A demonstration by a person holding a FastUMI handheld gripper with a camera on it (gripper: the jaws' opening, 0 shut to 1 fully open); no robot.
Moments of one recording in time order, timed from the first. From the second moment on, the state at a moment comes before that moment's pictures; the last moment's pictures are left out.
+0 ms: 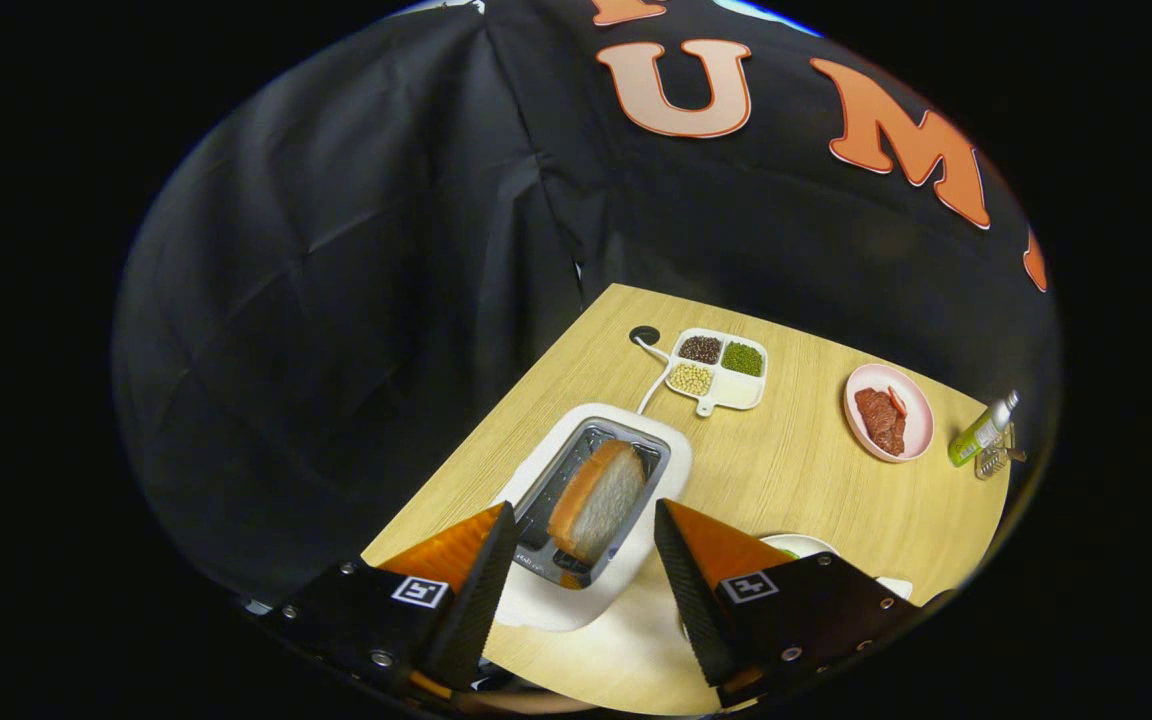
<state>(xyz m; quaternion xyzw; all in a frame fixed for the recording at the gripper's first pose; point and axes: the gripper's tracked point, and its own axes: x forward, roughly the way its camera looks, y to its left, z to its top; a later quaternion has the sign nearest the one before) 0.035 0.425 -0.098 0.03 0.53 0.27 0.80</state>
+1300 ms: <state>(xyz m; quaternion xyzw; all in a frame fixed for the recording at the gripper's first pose) 0.063 0.406 -0.104 0.12 0.54 0.26 0.79</state>
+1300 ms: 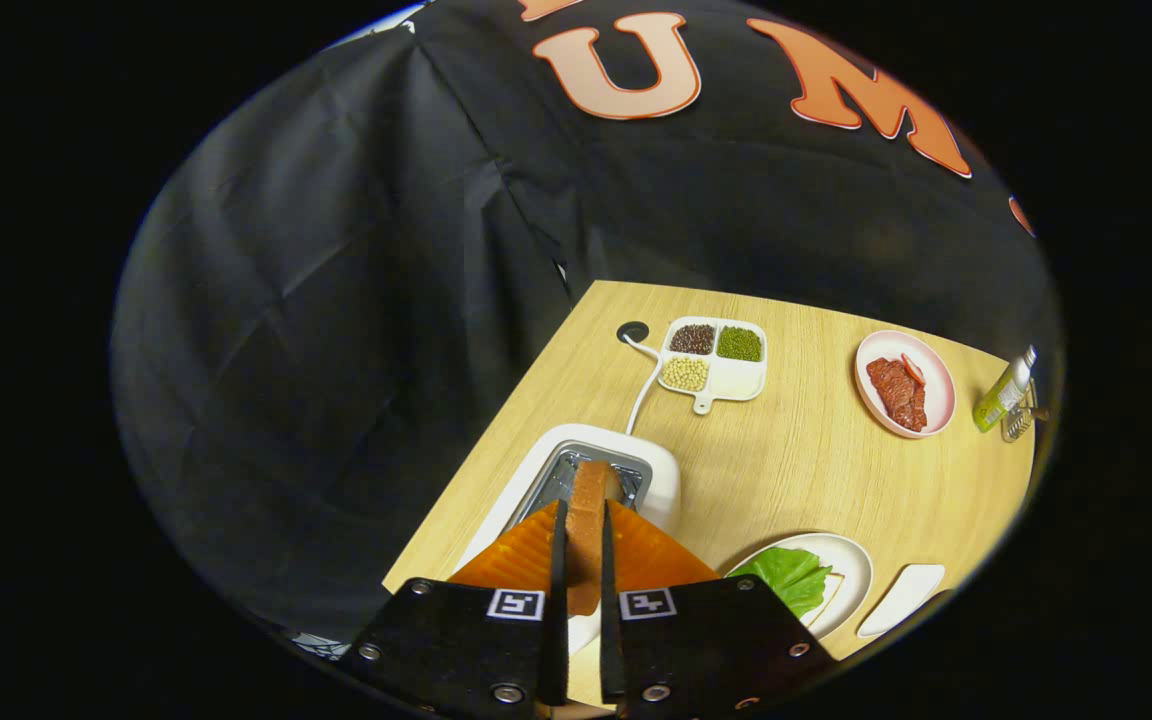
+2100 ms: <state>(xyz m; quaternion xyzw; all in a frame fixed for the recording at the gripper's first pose) 0.033 0.287 -0.113 0.23 0.51 0.26 0.79</state>
